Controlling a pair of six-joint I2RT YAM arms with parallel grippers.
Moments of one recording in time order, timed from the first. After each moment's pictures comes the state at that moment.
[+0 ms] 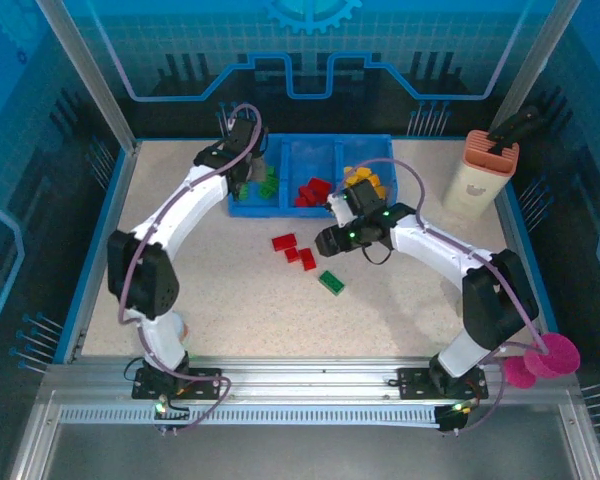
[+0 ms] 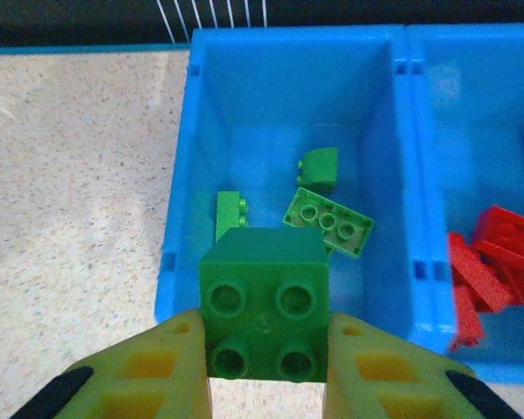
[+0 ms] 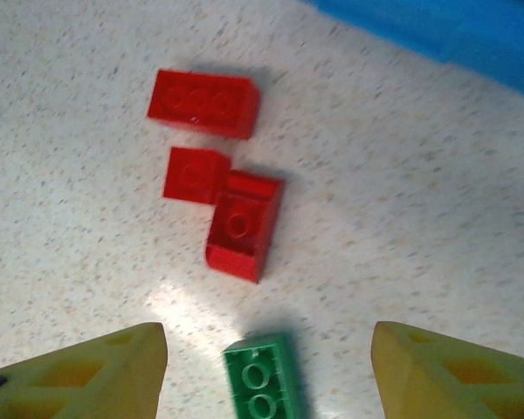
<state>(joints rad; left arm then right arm) -0.34 1.87 1.73 -0.72 -0.34 -0.32 0.55 1.61 1.16 -0.56 -0.25 0.17</state>
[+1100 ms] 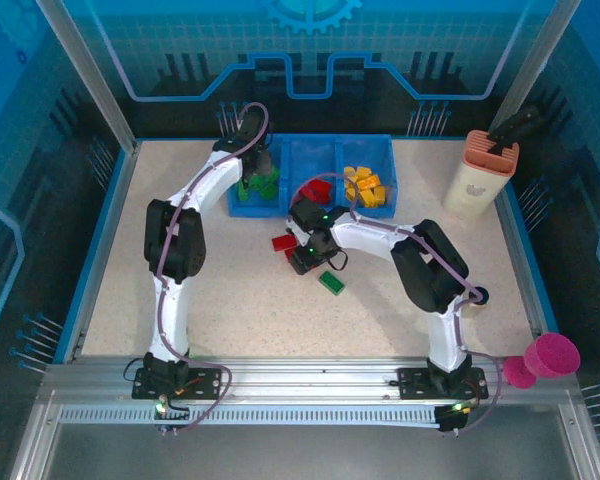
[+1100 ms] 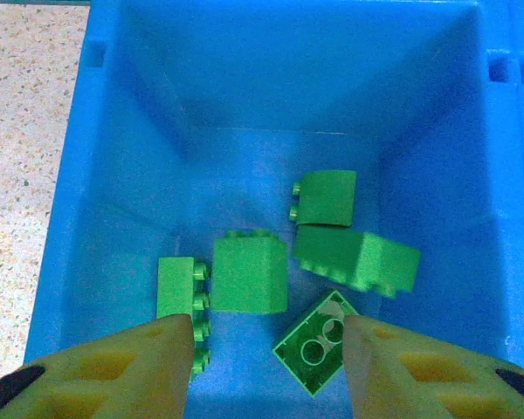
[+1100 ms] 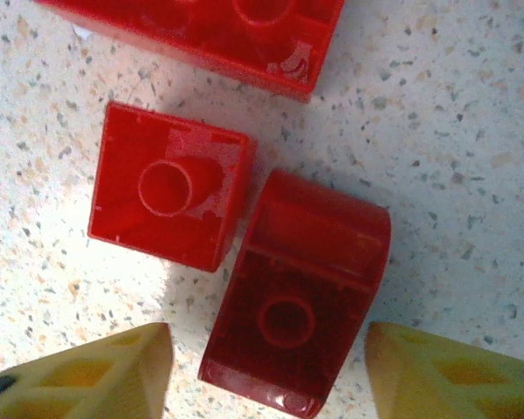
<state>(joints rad) -0.27 2.21 1.99 -0.71 -0.25 -0.32 0.73 2.02 1.43 -0.69 -0.04 0.13</state>
